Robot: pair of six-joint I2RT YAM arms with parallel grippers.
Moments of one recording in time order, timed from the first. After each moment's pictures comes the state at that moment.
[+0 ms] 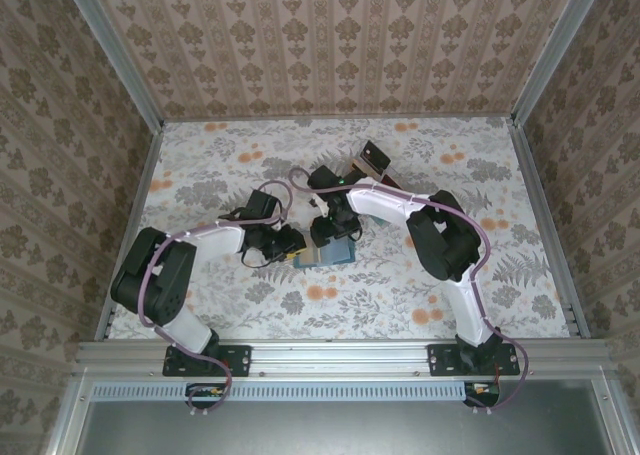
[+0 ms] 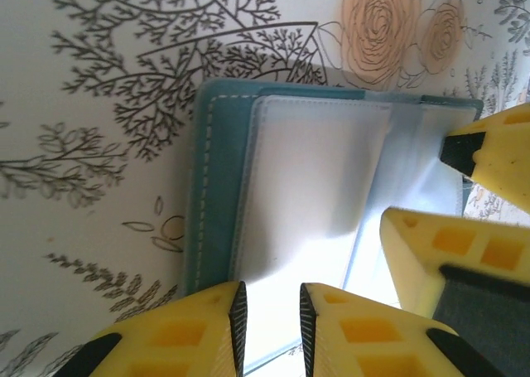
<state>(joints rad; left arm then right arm) -0.49 1.60 0.76 -0.25 0.48 -0.81 0.69 2.14 1.63 -0.87 -0.12 0.24</state>
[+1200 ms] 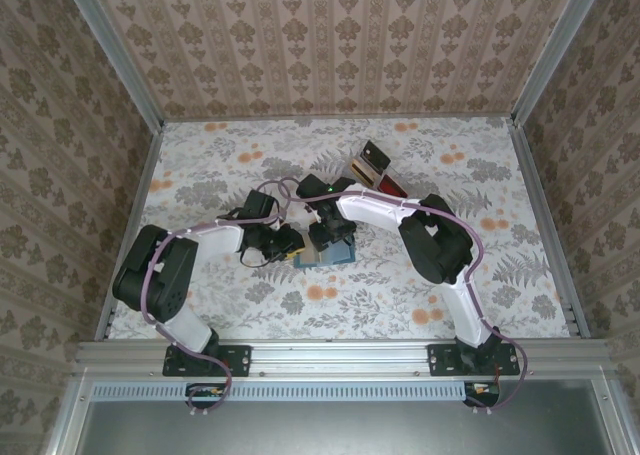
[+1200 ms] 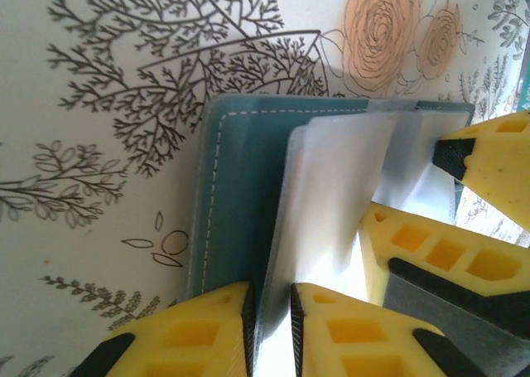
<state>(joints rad) -0.47 1.63 0.75 -0.21 0.54 -0.81 0.74 2.17 1.65 -0.89 0.06 0.24</state>
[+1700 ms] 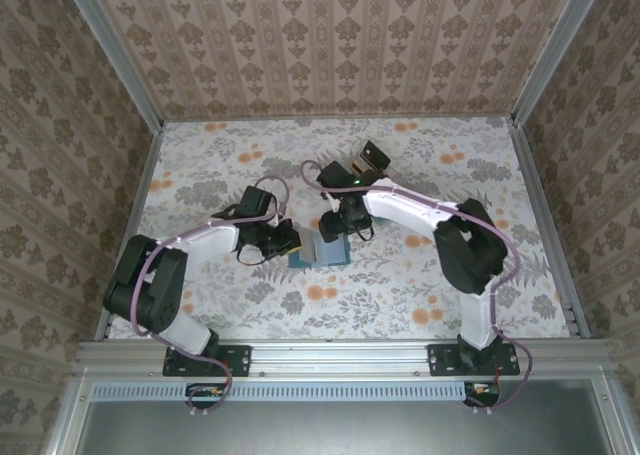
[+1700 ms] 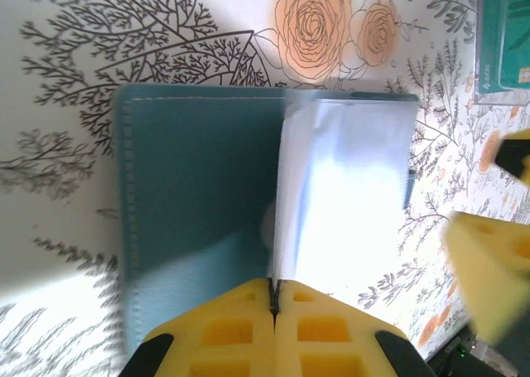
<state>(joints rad) -0.47 1.53 0.78 -0.31 0.52 -0.73 0.68 1.92 1.49 -0.84 -0.03 0.30</state>
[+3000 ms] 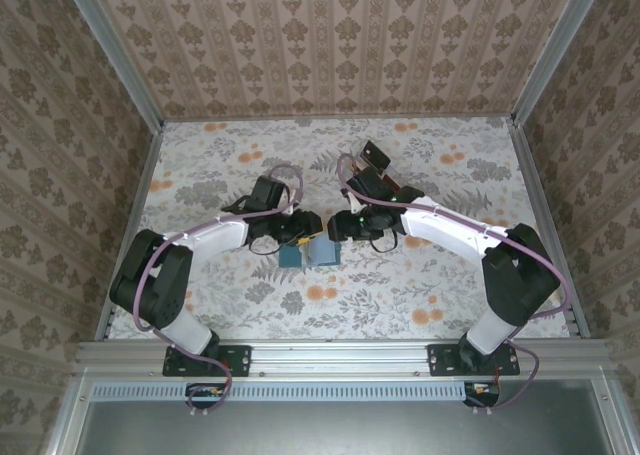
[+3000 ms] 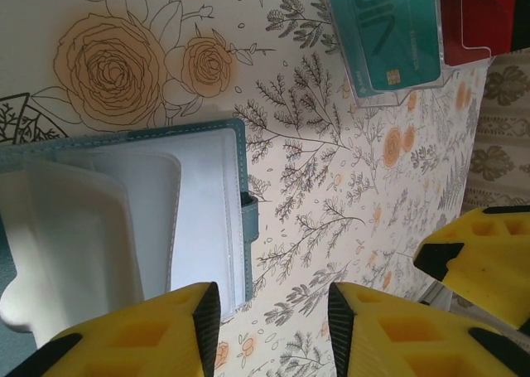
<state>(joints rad) -0.54 1.59 0.87 -0.19 0.59 -0.79 0.64 1.64 1.18 -0.58 -0.22 0.54</state>
